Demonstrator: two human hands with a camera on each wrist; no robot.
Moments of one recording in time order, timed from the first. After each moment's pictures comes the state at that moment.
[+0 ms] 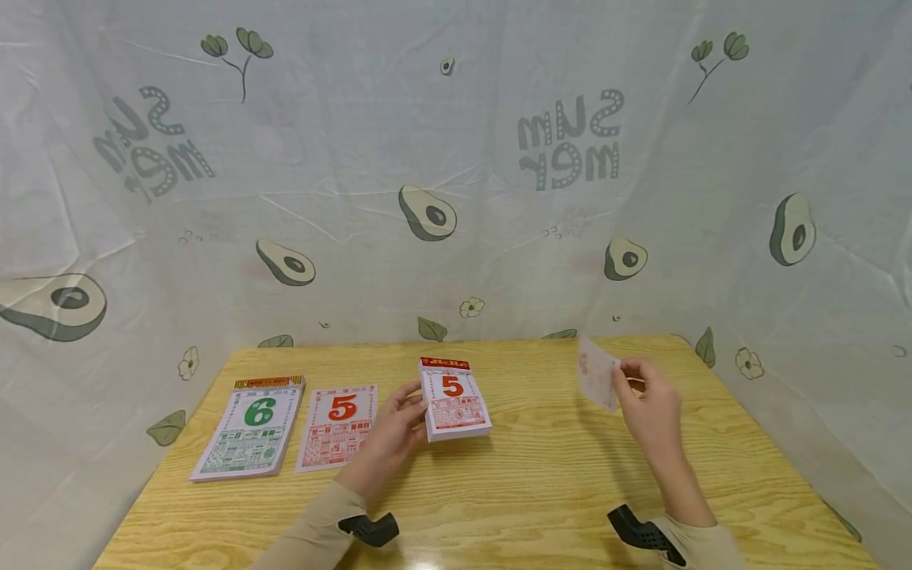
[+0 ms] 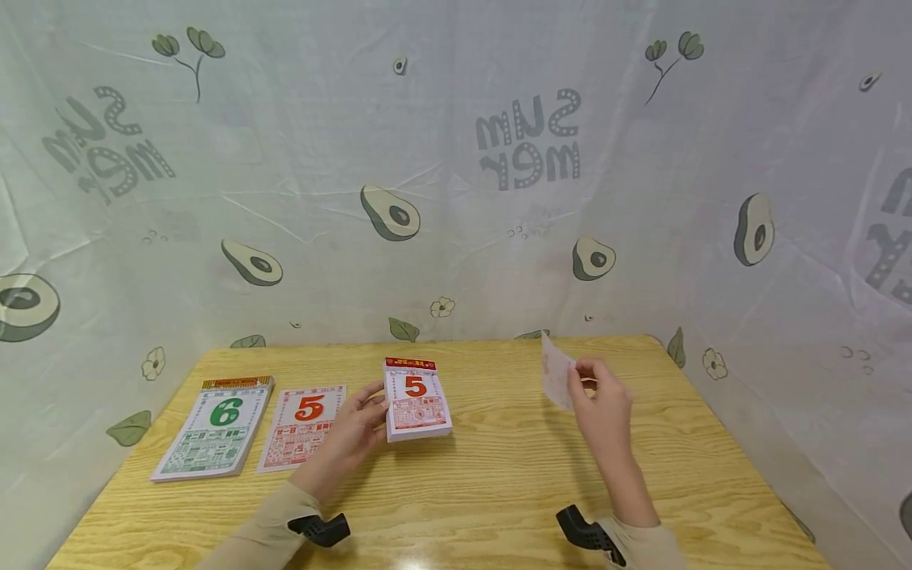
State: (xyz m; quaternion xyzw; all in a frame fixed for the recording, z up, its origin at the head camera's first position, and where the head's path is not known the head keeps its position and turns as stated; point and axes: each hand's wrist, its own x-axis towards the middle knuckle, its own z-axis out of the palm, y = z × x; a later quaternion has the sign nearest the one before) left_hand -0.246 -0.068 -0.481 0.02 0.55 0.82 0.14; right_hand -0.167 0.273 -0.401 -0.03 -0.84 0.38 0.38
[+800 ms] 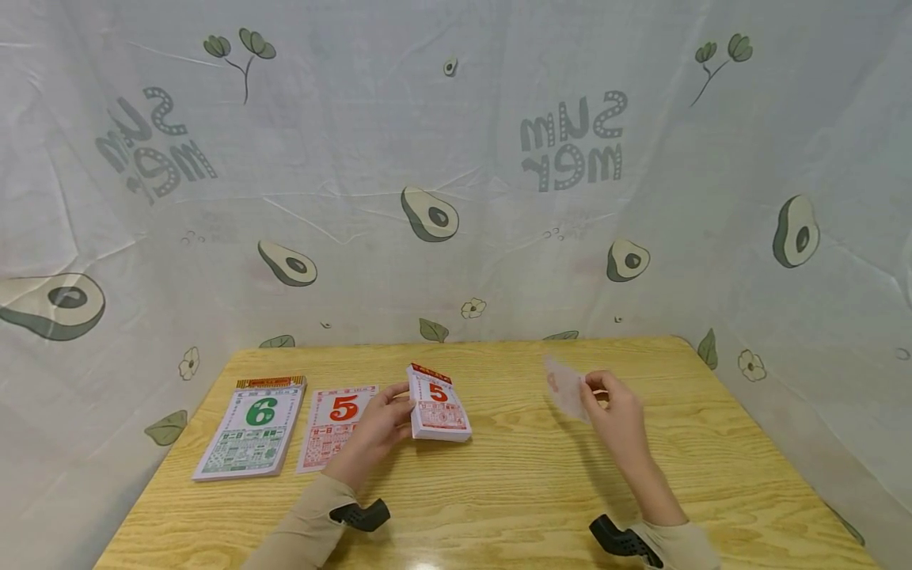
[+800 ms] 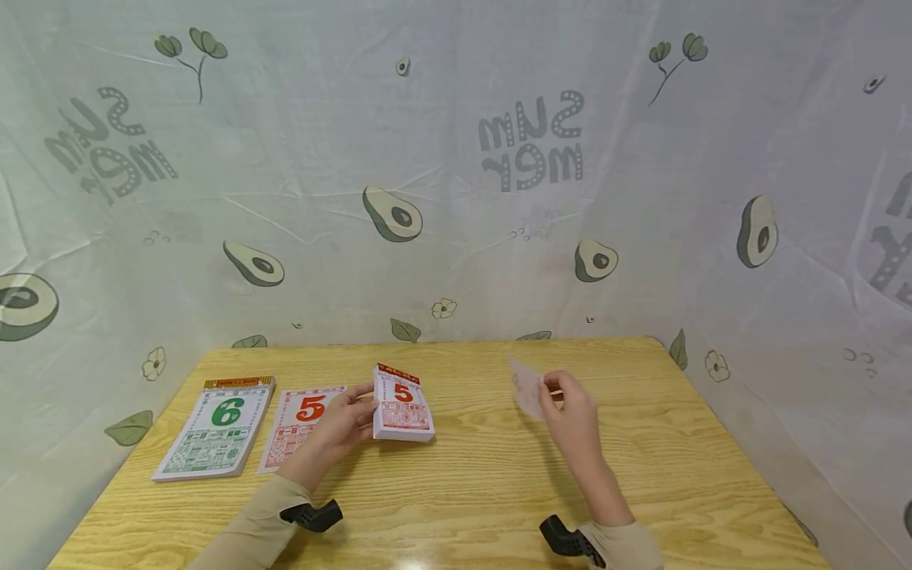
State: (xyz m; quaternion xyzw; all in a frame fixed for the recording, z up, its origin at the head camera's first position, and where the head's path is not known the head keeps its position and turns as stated) left_hand -0.264 -0.091 -0.483 -0.01 0.61 0.78 0.15; right_hand -0.185 0.253 -0.433 0.01 -0.87 0.35 0.33
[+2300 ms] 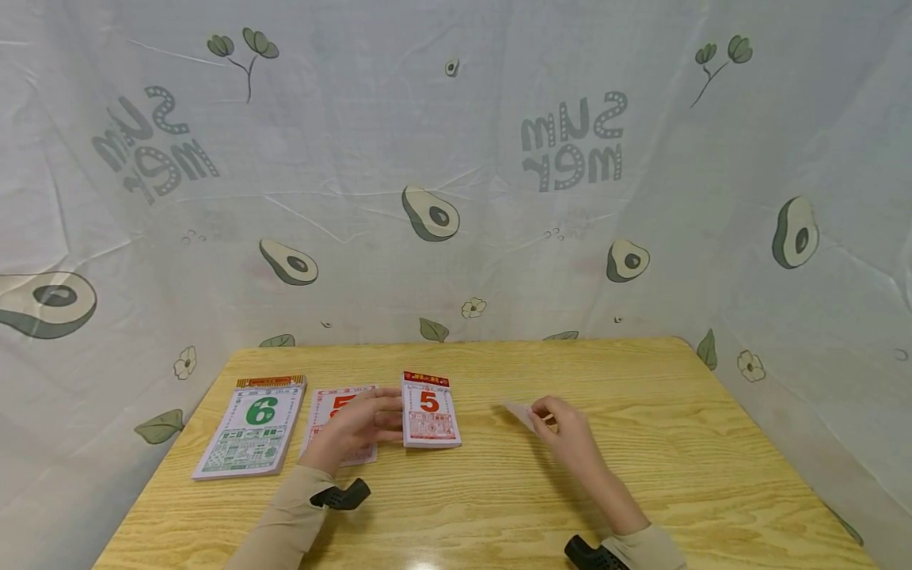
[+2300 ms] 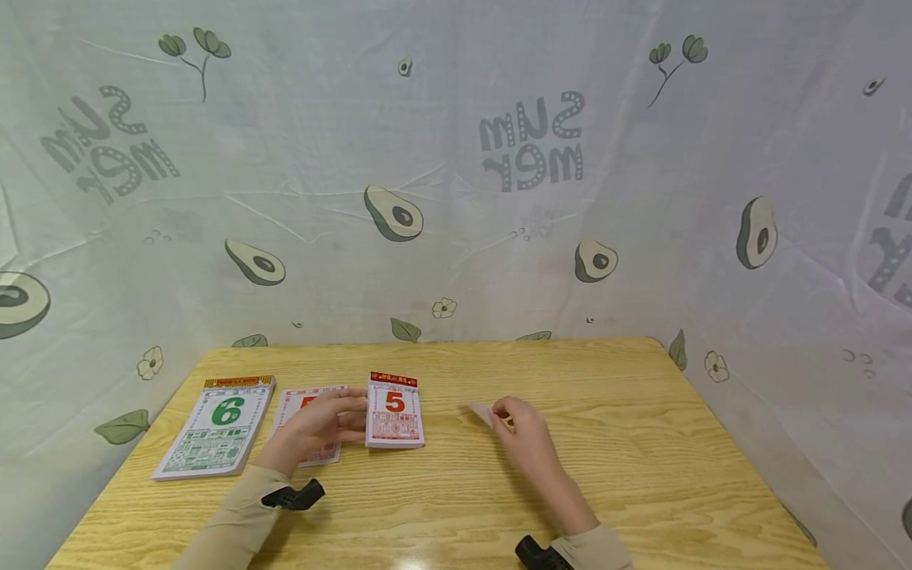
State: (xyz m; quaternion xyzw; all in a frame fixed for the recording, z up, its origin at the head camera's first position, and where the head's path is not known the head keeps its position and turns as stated) left_hand -0.279 -0.132 -0.473 0.03 0.64 0.72 0.28; right_hand -0.187 0.207 -0.469 0.12 -0.90 0.33 0.25
